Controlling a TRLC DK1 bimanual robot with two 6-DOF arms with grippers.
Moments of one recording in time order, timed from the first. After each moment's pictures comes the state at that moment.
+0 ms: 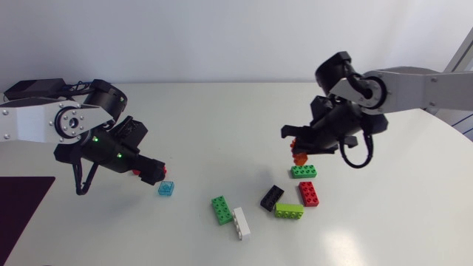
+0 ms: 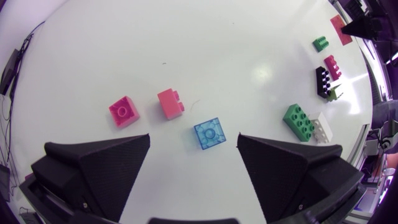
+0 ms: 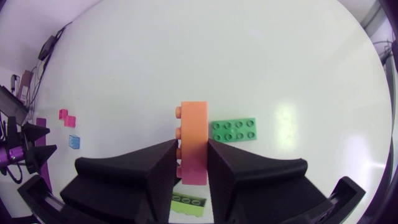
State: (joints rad) left arm -0.20 1.49 0.90 -0.58 0.11 0.19; right arm 0.30 1.58 1.12 -0.60 -0.10 0.34
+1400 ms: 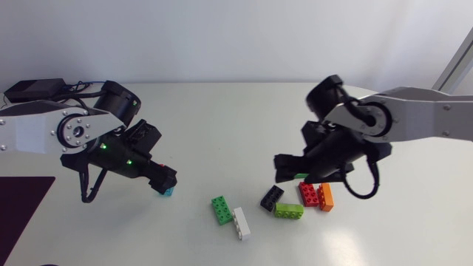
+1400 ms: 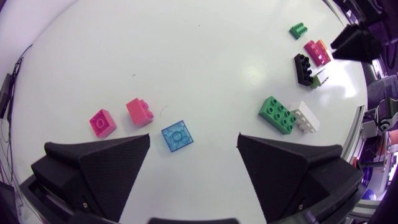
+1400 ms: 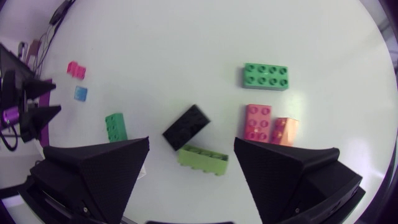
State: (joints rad) left arm -0.32 1.44 0.87 -0.57 0.11 0.19; right arm 0.46 1.48 0.99 -0.66 -0.15 0.37
